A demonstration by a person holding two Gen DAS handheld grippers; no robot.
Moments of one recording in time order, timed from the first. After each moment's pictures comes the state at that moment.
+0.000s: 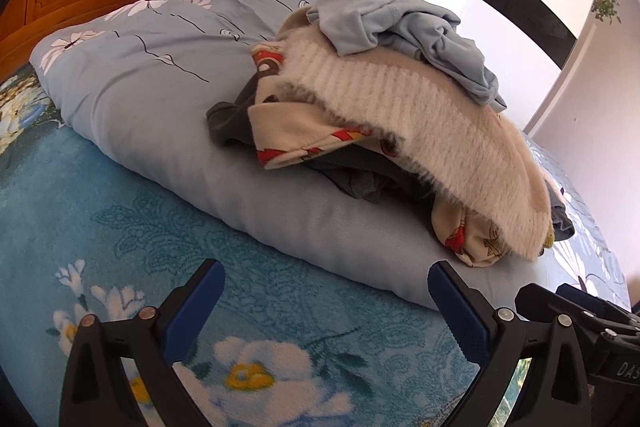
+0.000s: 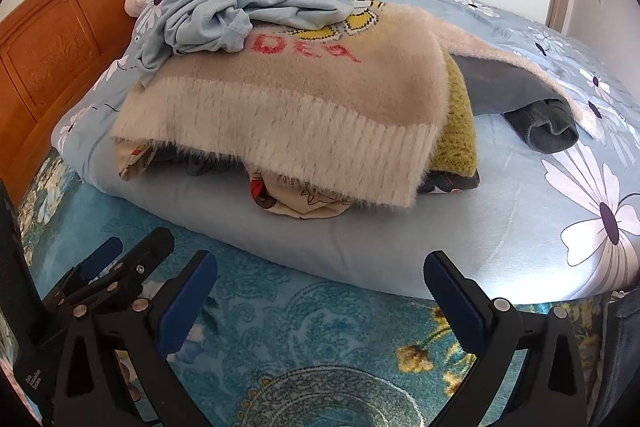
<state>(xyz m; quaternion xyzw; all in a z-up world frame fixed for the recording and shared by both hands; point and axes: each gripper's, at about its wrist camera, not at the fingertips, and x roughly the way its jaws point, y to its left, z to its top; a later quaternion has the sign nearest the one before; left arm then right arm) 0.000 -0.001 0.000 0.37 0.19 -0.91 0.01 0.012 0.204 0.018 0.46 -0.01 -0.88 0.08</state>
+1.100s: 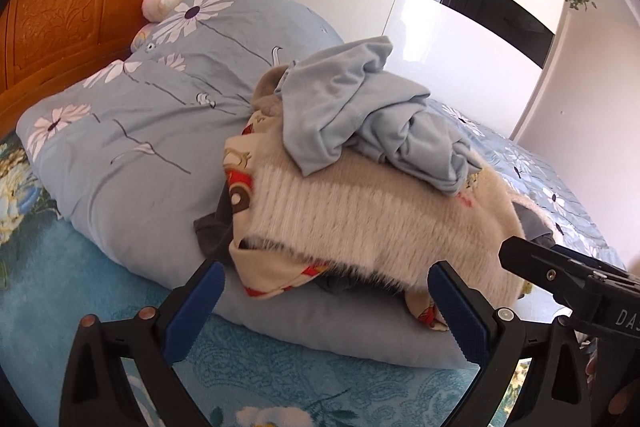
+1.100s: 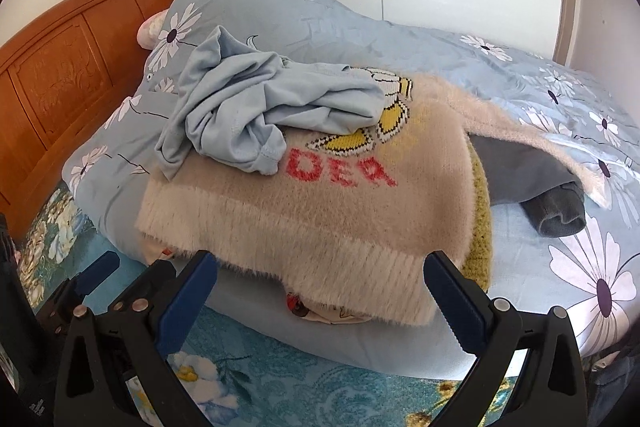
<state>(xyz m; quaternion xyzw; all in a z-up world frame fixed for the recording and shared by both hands) -0.024 0.021 0.061 0.34 0.09 -0.94 0.00 -0.033 0.181 0.080 0.41 -0.02 -0.91 0.09</state>
